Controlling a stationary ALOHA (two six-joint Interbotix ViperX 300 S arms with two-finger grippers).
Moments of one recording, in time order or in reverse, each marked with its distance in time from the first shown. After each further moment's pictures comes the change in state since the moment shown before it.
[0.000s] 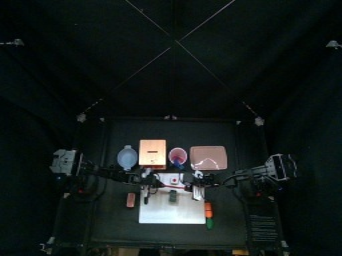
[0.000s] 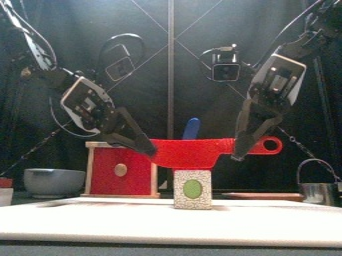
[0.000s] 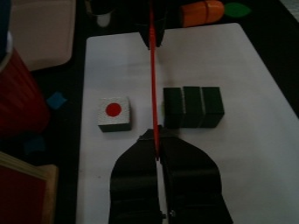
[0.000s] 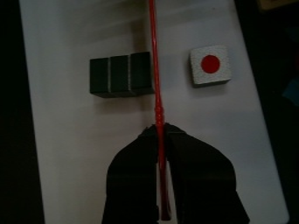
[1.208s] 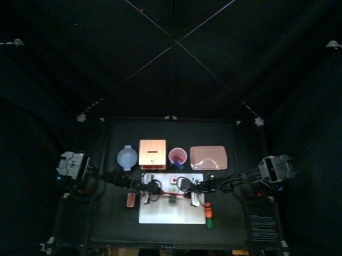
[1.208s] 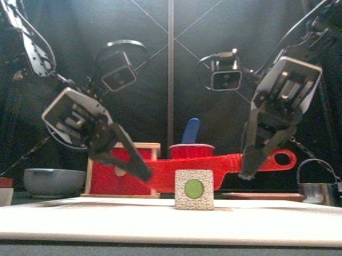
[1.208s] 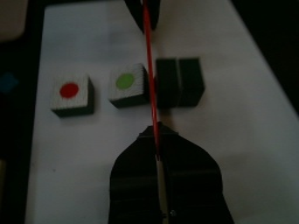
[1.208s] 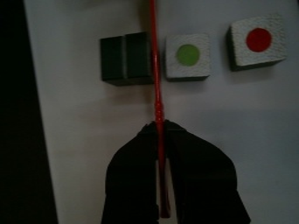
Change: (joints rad) left arm -0.072 0.110 -0.017 -0.048 0.032 -0.008; right arm 0.058 0.103 -0.015 0.075 -0.015 0.000
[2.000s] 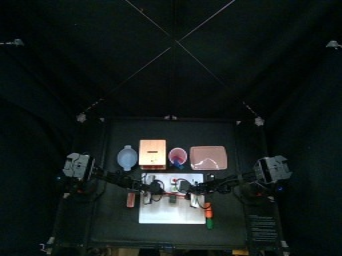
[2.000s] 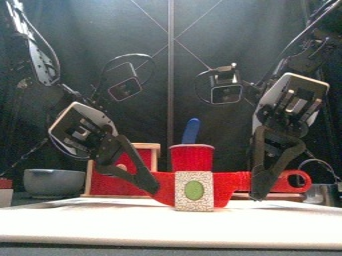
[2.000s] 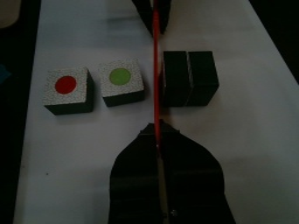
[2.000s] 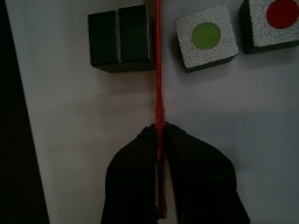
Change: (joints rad) left arm 0.000 0.107 -0.035 -0.025 -0.008 0.003; right arm 0.002 0.074 -0.005 0.002 -0.002 0.006
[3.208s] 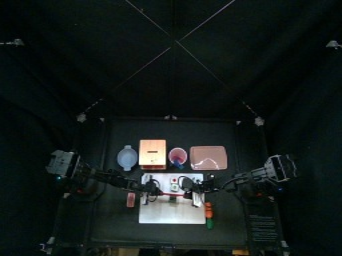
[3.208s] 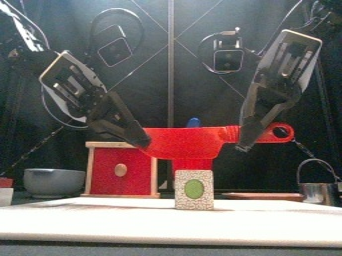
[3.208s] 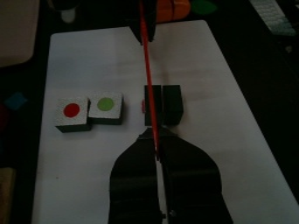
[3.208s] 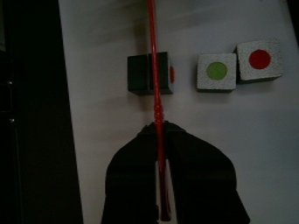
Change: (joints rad) left arm -0.046 -0.232 0.038 -0.008 0.063 -0.002; right arm 0.017 -0.160 -0.005 0.012 0.029 -0.006
